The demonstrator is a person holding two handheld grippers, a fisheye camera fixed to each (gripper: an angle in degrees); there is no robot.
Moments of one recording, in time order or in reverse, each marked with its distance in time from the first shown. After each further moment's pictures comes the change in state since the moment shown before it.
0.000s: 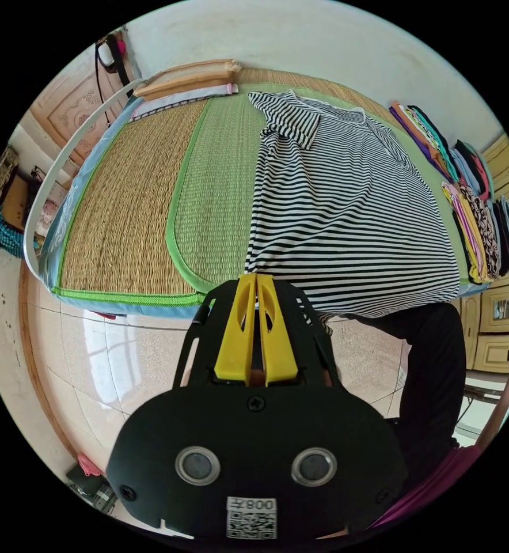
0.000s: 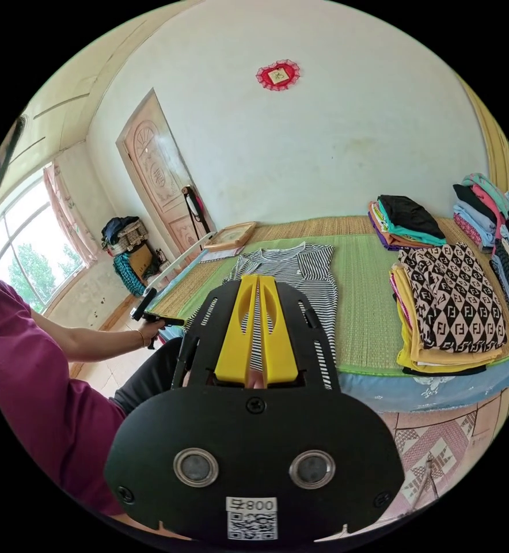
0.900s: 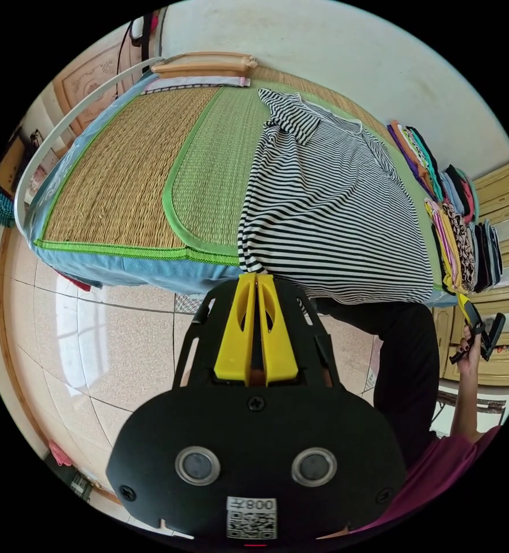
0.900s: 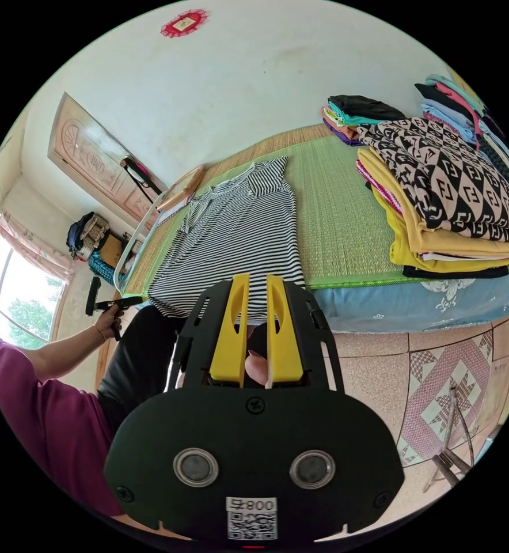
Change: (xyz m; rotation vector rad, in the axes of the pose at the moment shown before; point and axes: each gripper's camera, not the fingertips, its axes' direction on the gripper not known) left arm -0.083 0.033 -0.008 -0.032 0.125 -0.082; right arm 0.119 0.051 0.112 -0.301 0.050 0.274
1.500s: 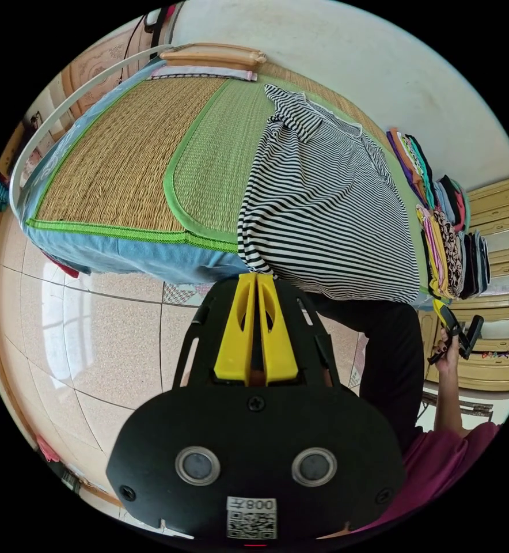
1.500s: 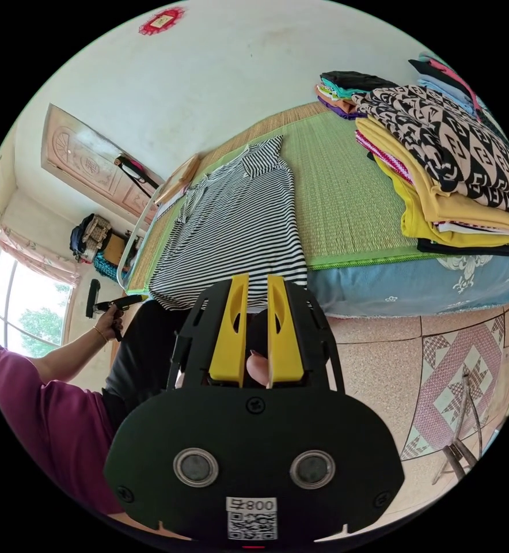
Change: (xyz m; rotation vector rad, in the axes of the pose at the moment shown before) left arm -0.046 0.015 -0.015 -0.003 0.097 -0.044; right arm 0.022 -0.001 0.035 -0.074 -0.047 0.061
